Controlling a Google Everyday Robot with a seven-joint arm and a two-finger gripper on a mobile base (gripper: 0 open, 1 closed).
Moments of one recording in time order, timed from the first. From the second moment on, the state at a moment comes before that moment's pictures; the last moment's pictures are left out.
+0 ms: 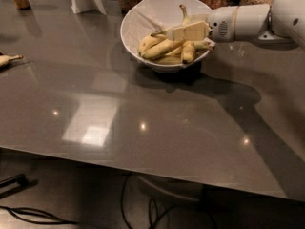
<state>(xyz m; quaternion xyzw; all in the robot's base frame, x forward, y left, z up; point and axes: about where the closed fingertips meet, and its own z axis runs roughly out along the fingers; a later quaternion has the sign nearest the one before) 0.699 -0.086 0.947 -0.36 0.71 0.35 0.50</state>
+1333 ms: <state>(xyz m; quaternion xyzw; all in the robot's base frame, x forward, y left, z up) 0.695 -0.081 0.949 -0.34 0.70 0.38 0.50</state>
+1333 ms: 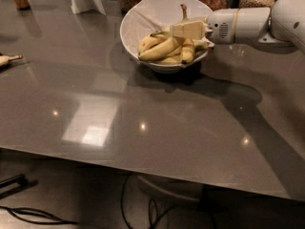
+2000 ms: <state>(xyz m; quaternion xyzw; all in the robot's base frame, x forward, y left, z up) 0.671 -0.083 0.986 -0.35 0.67 0.38 0.54</state>
